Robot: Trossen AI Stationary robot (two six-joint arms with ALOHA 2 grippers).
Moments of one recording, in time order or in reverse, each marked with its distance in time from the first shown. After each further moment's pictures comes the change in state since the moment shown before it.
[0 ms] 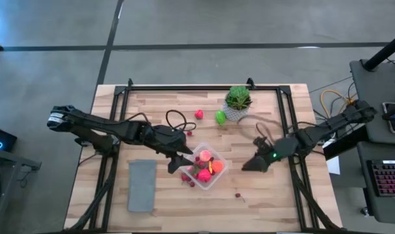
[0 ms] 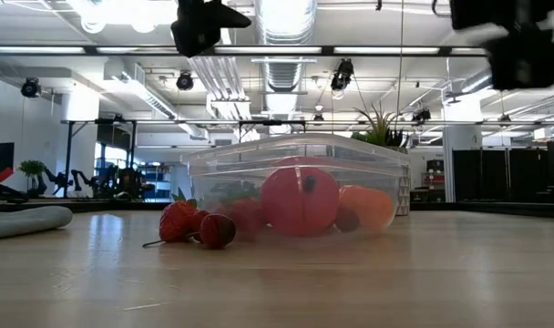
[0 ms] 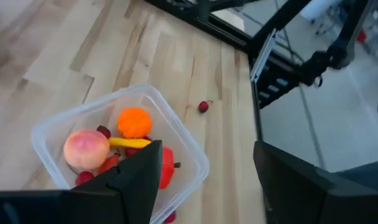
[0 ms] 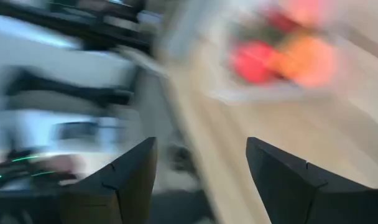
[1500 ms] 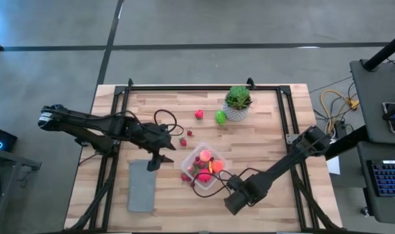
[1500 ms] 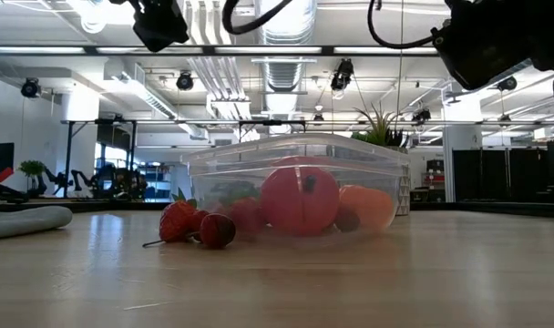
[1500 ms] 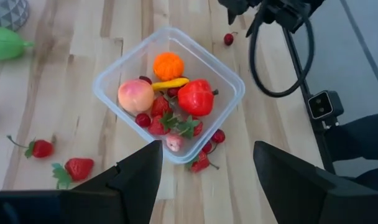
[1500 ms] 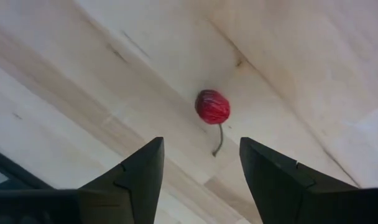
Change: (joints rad) left arm 0.004 -0.164 -0.014 -0.361 -0.009 0.315; right arm 0.202 1.023 0.778 -0.779 -0.123 0.187
